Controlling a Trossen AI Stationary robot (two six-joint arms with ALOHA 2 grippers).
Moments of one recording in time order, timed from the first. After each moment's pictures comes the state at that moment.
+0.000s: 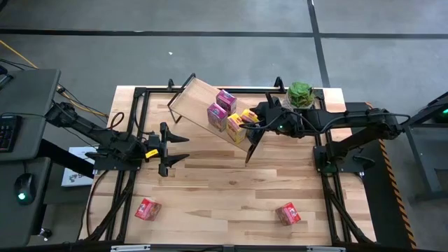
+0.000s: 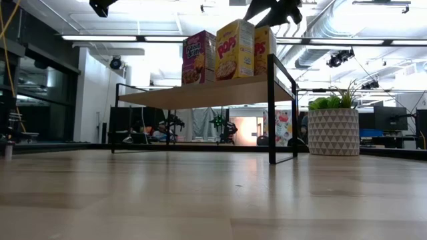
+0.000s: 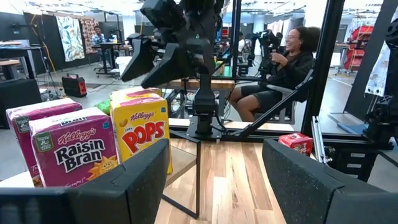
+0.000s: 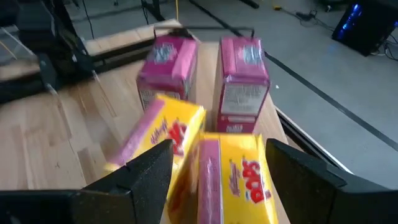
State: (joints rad) left arm -0.43 0.76 0.48 0.31 -0.53 0.00; right arm 0.03 1.32 1.23 -0.48 0.52 0.29
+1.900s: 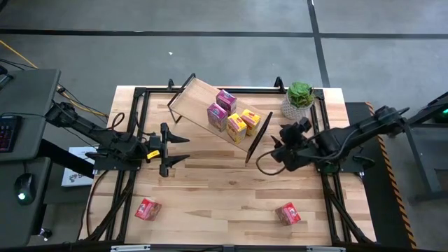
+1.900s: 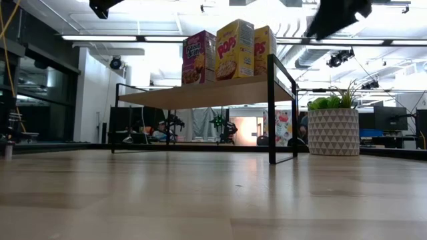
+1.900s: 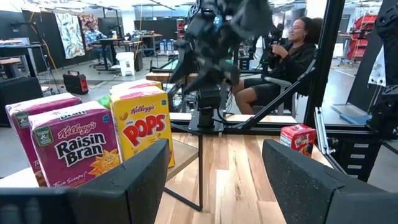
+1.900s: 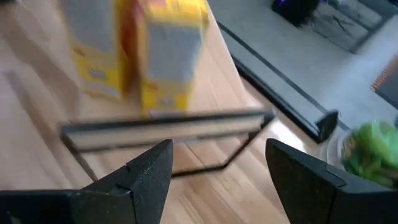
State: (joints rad) left arm -0.43 0.76 0.48 0.28 -0.53 0.01; right arm 0.39 1.20 1.11 -1.08 0.91 0.84
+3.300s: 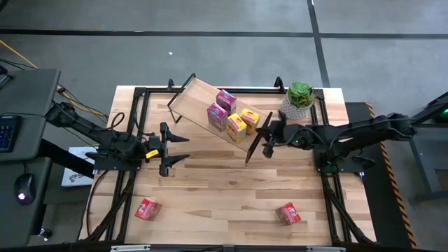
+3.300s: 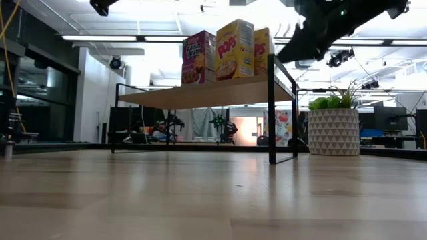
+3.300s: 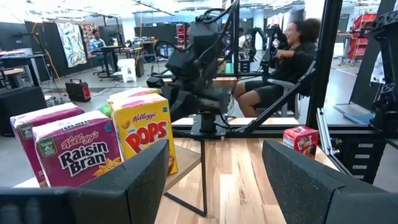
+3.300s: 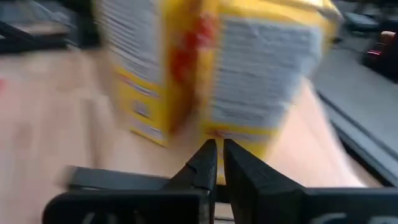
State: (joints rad) left arm -0.43 0.76 0.48 0.31 -0.53 0.06; right arm 0.06 1.07 0.65 -0.05 0.47 0.15
